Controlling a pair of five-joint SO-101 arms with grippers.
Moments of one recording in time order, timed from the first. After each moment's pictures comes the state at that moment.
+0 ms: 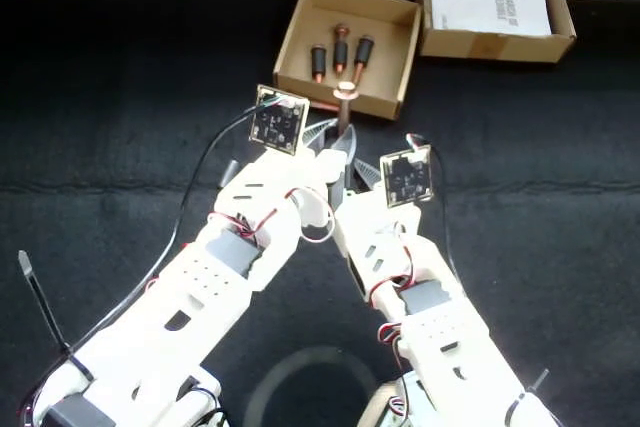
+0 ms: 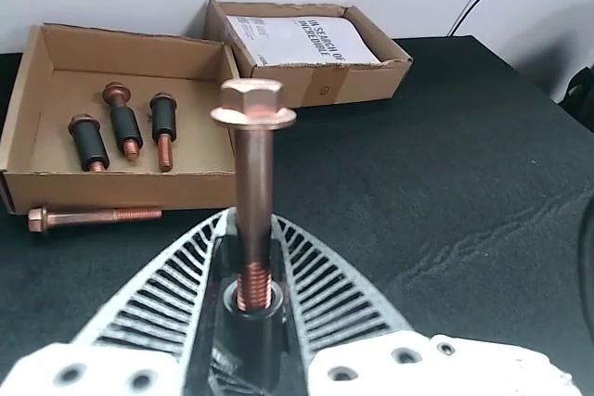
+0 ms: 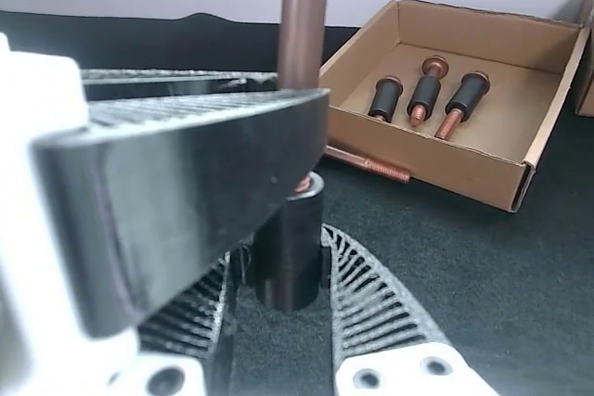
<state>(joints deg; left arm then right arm) 28.1 -33.6 57.5 -1.1 17.2 -28.7 -48.5 77.8 -6.5 -8.7</state>
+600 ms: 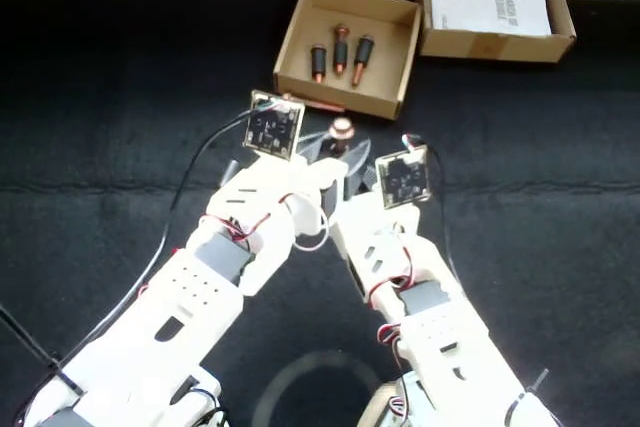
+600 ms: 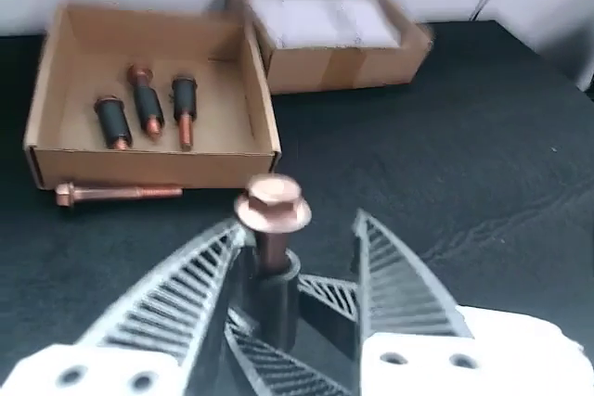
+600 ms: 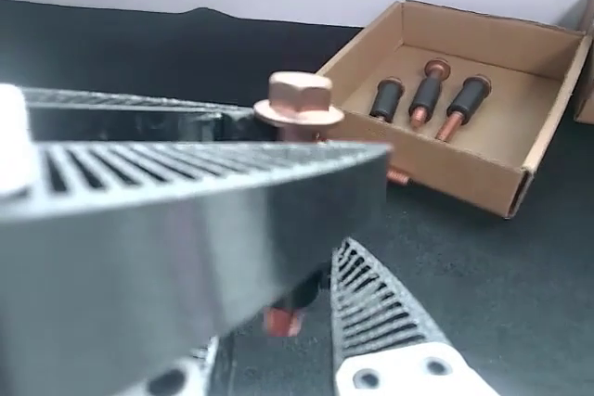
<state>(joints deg) 28.1 -38.7 57.3 11.6 17.2 -28.7 -48.5 77.8 -6.5 -7.0</state>
